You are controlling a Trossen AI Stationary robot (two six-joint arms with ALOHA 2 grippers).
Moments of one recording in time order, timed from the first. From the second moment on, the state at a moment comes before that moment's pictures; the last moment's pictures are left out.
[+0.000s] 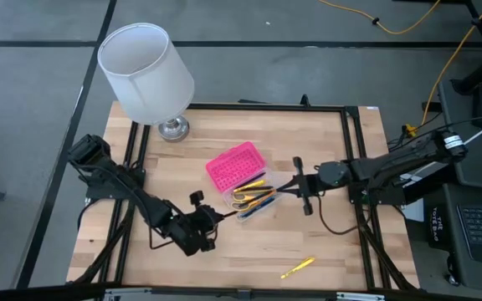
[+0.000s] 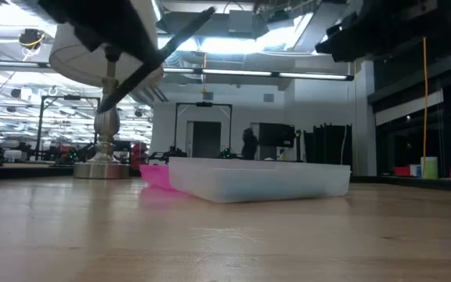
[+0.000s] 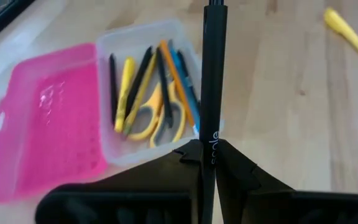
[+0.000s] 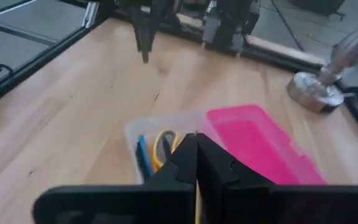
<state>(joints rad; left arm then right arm) -0.63 1.61 1.04 -0.38 -0.74 -0.68 0.23 1.07 0.54 0.17 0.11 -0.19</state>
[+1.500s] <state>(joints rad) -0.10 1.70 1.04 0.02 -0.08 -0.39 0.52 1.00 0.46 0.08 0.54 0.04</state>
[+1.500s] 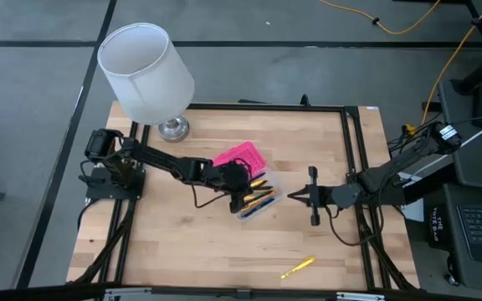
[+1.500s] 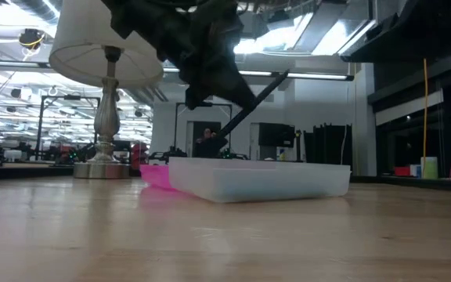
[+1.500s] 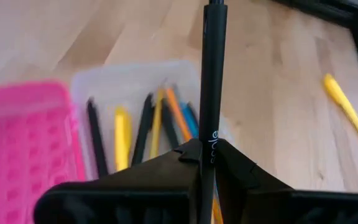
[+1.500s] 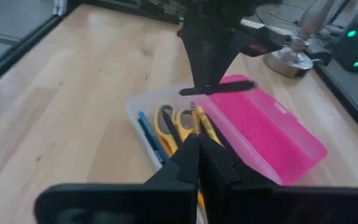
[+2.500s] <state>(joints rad) -0.08 1.77 1.04 -0.02 -0.03 -0.36 0.52 1.00 0.46 0.08 0.64 -0.01</state>
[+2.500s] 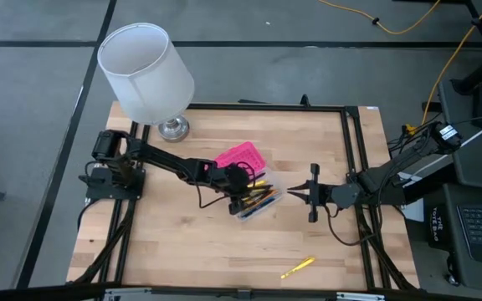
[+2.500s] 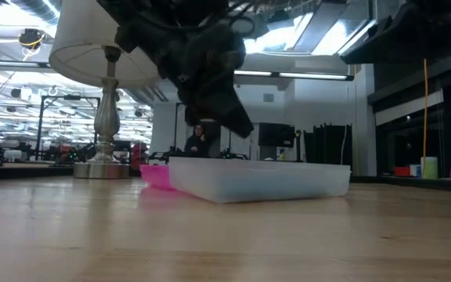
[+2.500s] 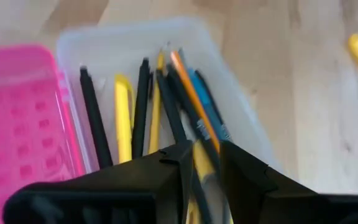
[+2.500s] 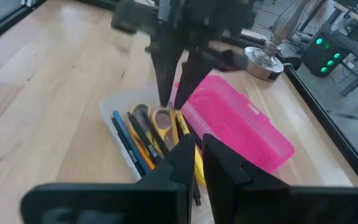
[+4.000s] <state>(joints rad) -0.41 1.45 0.76 0.33 -0.40 -0.12 0.82 1.51 1.03 -0.58 0.27 0.50</state>
